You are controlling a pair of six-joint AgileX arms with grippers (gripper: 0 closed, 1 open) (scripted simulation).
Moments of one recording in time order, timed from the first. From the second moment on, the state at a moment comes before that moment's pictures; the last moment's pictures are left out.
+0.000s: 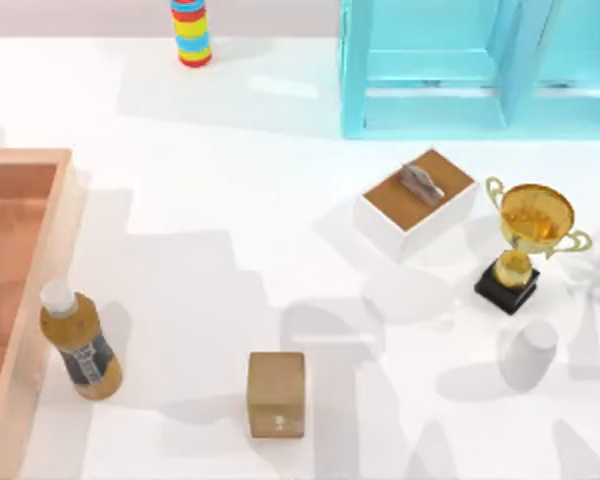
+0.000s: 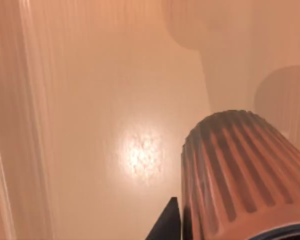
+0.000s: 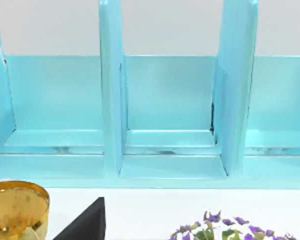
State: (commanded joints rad) left arm 0.25 1.85 1.59 -1.26 0.04 0.30; right arm 0.00 0.00 0.00 0.00 0.00 0.00
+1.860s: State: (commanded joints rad) left arm -0.38 2.11 1.77 -1.22 0.00 -0.34; right arm 0.00 0.00 0.00 0.00 0.00 0.00
